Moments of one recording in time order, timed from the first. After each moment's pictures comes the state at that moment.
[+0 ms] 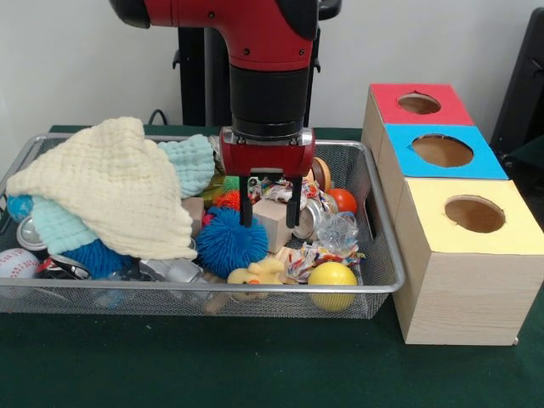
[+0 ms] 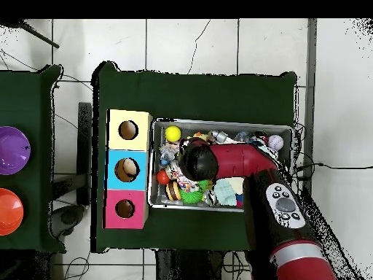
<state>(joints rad) -0.45 -0.58 0.26 1.62 -0.43 0.39 1.83</state>
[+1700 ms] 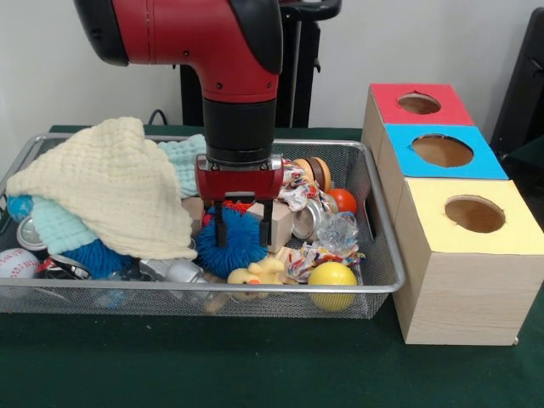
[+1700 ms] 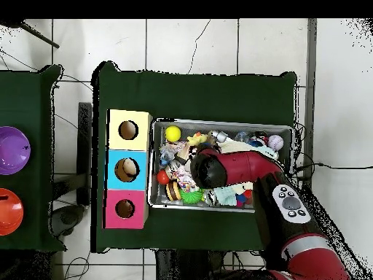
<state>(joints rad) -0.52 -0.50 0.28 1.62 -0.58 0.29 1.83</state>
